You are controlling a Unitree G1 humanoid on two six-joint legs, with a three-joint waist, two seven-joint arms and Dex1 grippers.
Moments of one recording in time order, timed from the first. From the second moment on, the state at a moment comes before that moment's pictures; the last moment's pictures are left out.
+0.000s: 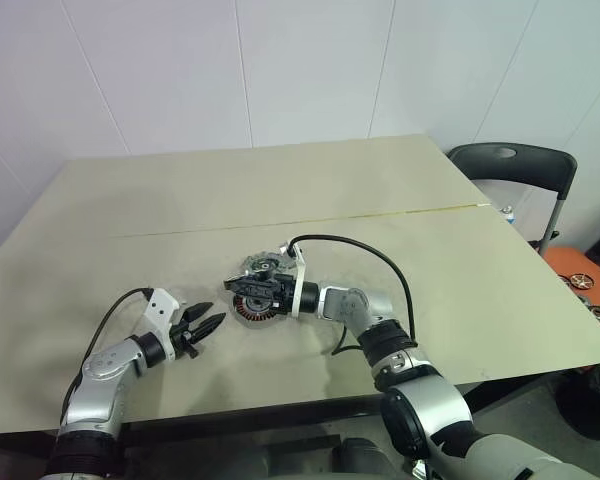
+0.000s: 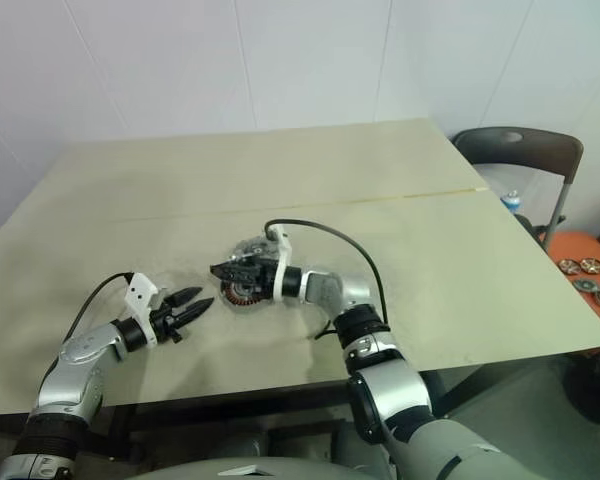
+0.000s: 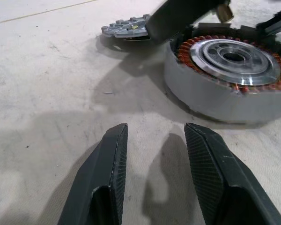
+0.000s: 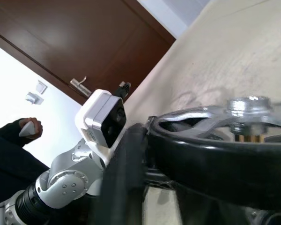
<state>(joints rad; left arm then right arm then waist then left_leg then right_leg) -0.03 0.48 0.09 0.23 -0.30 0.06 -0.85 -0.72 0.09 0.04 0.72 0.47 0.70 0.98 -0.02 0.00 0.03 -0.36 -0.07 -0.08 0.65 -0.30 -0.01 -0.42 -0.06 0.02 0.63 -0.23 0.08</state>
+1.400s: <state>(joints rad) -0.02 0.47 0.09 0.23 -0.30 0.06 -0.85 -0.72 0.09 0.00 0.66 0.50 0.83 0.93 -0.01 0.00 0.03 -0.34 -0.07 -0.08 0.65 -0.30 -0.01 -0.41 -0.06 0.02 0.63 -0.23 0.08</state>
